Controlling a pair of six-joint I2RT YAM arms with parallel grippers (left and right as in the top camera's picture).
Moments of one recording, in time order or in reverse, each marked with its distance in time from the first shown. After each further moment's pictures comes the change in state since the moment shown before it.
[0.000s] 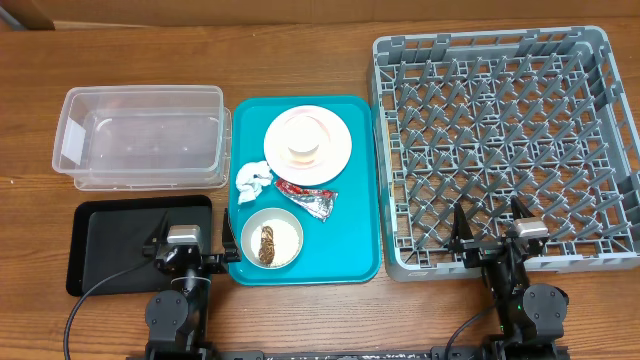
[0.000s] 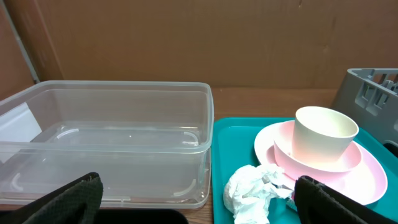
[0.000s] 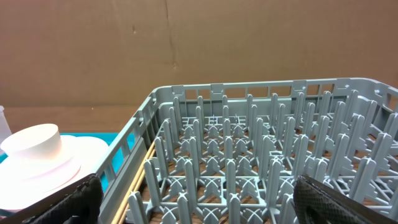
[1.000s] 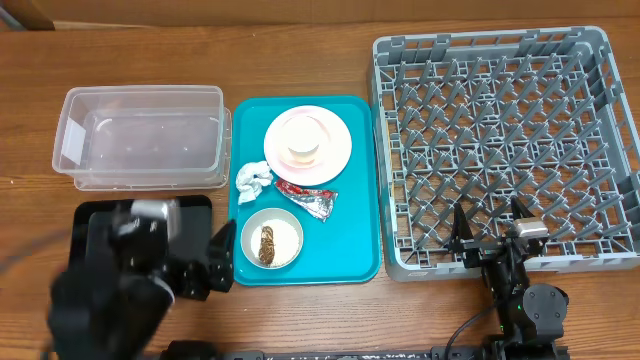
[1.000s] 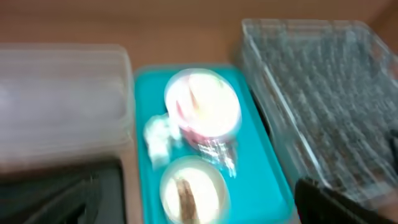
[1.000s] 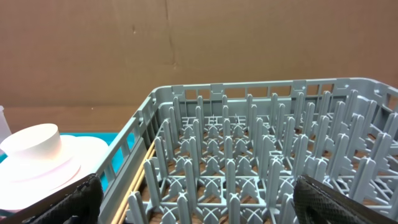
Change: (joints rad) left arm 0.000 0.649 1.189 -1.048 0.333 -0.077; right arm 0.000 0.000 0.000 -0.001 0.000 0.000
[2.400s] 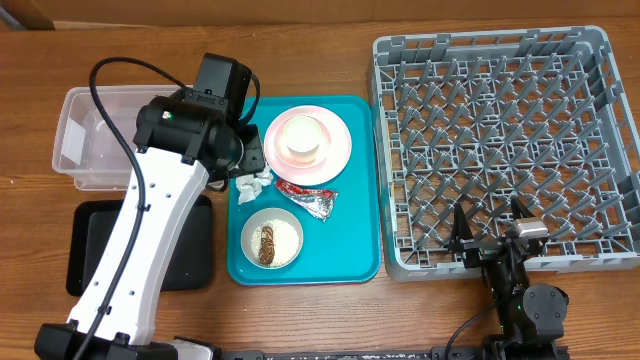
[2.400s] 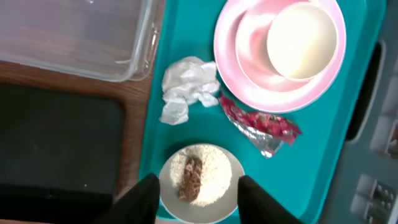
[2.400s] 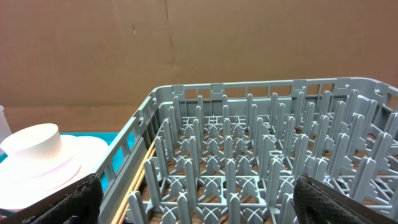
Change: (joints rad) left arm -0.216 0.890 0.399 -0.191 -0.311 -0.406; right arm 0.000 0.000 0.000 0.000 0.000 0.000
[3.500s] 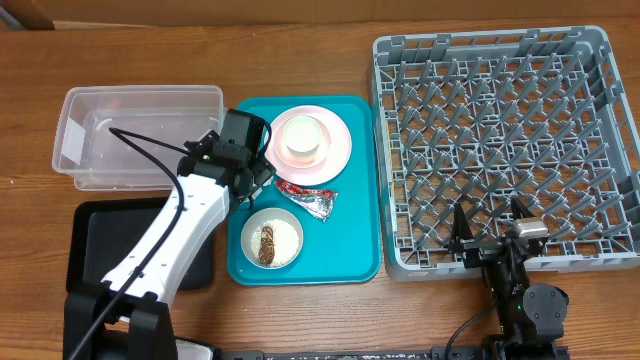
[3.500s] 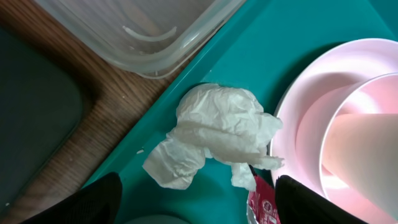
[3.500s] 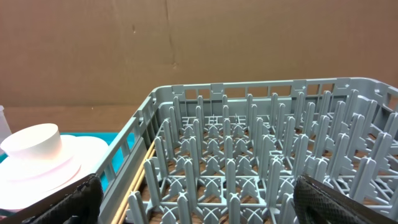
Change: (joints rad) left arm 0.000 0.000 -0.539 0.578 -0.130 -0.517; right arm 0.000 0.000 0.000 0.000 -0.001 0.000
